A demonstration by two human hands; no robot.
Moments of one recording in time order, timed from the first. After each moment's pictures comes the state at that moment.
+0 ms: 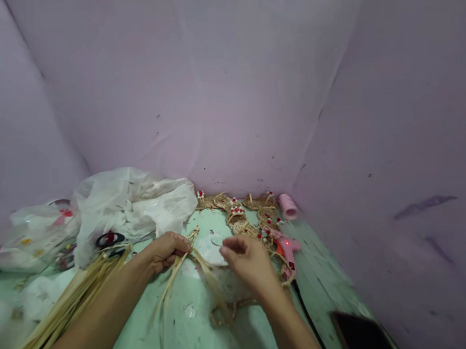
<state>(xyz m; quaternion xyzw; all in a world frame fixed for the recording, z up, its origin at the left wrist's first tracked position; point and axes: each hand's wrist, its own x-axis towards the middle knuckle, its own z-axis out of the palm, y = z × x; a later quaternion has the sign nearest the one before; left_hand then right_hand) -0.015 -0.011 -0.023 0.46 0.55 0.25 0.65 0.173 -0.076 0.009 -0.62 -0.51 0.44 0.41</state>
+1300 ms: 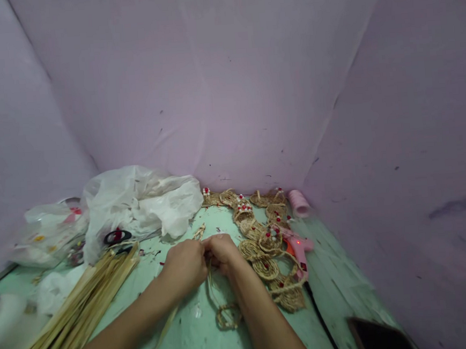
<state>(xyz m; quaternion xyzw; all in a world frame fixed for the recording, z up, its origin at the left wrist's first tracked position) 0.028 -0.056 0.007 0.76 0.64 0.06 0.10 0.120 -0.020 -0.035 -0.54 -0.36 0.67 0.35</state>
